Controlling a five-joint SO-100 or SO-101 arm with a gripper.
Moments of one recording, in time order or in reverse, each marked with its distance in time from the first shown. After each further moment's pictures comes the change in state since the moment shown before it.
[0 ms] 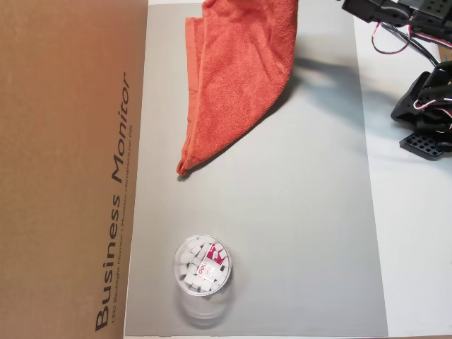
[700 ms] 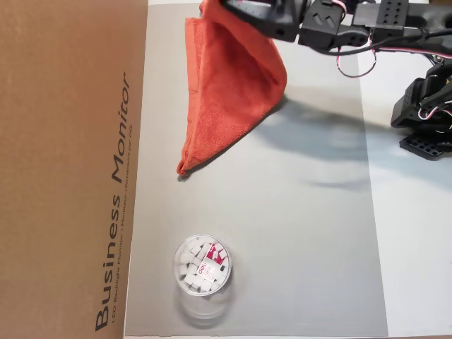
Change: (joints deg) arm -17.1 -18.7 -15.7 0.0 -14.2
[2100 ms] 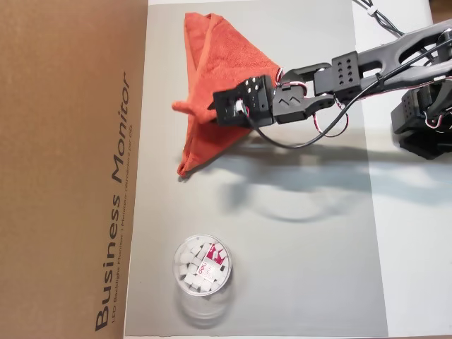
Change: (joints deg) arm -17.1 -19.7 -0.6 0.0 -31.5
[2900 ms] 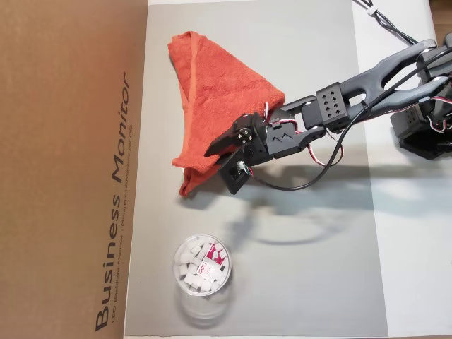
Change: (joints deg) arm -9.2 -11.0 -8.4 0.0 -20.7
